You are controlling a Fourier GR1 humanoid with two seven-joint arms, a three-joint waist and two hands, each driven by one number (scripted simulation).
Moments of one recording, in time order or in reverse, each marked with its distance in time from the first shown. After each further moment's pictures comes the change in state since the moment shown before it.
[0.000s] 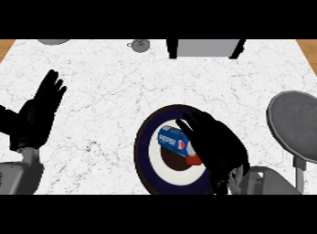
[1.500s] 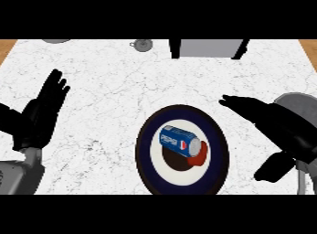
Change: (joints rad) left arm -0.009 0.076 -0.108 -0.011 0.079 0.096 -0.017; right arm 0.066 -0.437 -0.177 0.012 -0.443 -0.373 -0.392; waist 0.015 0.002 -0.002
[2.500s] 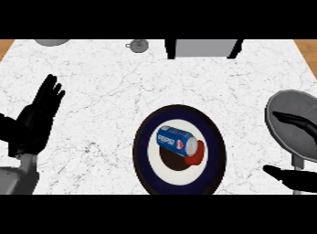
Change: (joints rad) left arm 0.044 0.038 -0.018 -0.003 0.035 0.018 -0.047; right arm 0.434 0.095 -0.320 0.079 -0.319 -0.398 -0.640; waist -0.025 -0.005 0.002
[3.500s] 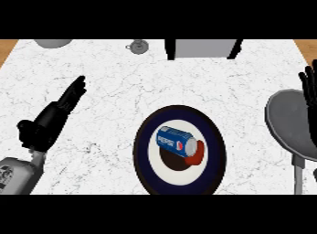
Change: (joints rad) left arm -0.084 0.103 -0.173 0.091 -0.092 -0.180 -0.152; right arm -0.236 0.165 -0.090 0.168 -0.248 -0.149 0.143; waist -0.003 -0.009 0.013
